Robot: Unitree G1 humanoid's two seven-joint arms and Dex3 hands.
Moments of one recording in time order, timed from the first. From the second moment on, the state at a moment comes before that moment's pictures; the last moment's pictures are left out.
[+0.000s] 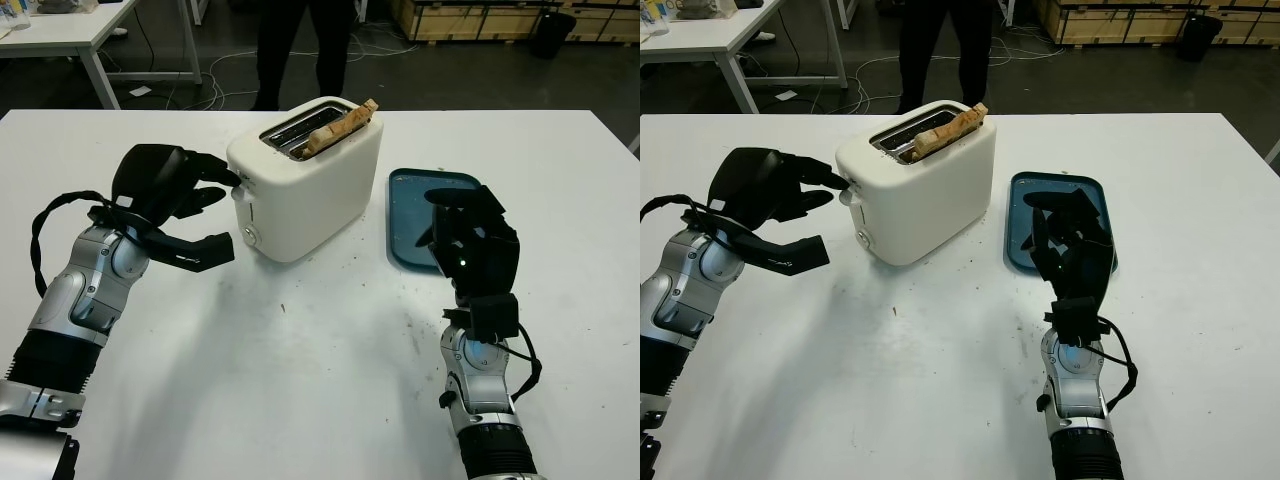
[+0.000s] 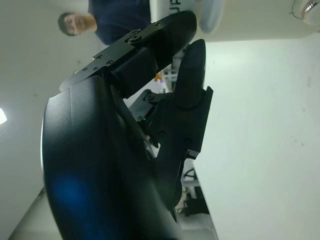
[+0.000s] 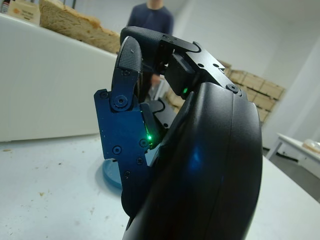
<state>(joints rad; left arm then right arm) -0.47 0.57 -0.14 0.20 0.68 -0.20 0.05 -0.16 0.00 -0.08 0.27 -0.05 -0.57 -0.15</state>
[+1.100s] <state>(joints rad) -0.47 0.60 -0.17 0.14 0.69 -0.18 -0.05 -0.15 0.01 -0.08 0.26 -0.04 -0.57 -0.14</state>
